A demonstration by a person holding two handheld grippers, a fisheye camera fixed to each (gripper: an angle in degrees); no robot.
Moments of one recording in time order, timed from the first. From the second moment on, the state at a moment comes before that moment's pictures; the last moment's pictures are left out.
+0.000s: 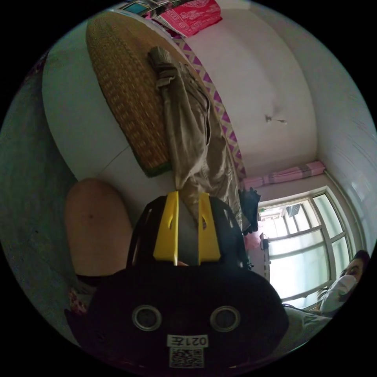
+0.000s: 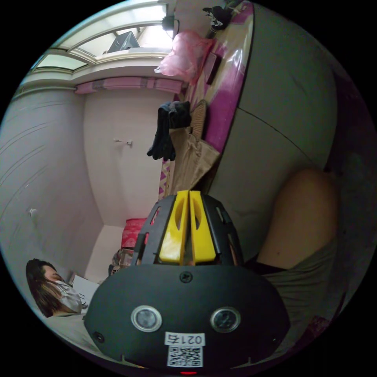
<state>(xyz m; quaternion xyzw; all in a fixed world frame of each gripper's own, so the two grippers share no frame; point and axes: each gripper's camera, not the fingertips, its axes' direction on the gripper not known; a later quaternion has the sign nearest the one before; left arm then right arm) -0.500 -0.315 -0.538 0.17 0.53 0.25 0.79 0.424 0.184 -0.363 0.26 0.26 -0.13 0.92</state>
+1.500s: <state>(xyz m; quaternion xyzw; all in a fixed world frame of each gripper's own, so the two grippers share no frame) 0.006 -0.358 -0.806 0.23 0.27 0.54 0.76 0.416 -0.329 -0.043 0.12 0.41 -0.18 0.89</state>
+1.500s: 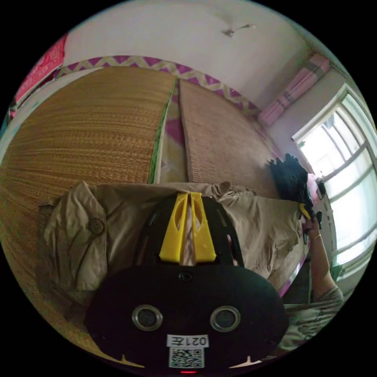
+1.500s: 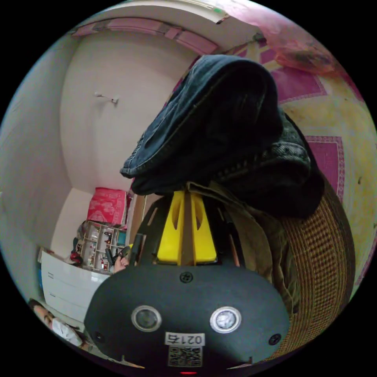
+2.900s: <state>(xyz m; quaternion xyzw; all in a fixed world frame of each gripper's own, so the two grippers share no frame) -0.108 -0.214 -0.693 0.19 0.24 0.70 0.64 0.443 -0.179 -0.019 0.09 0.63 -0.21 0.74</state>
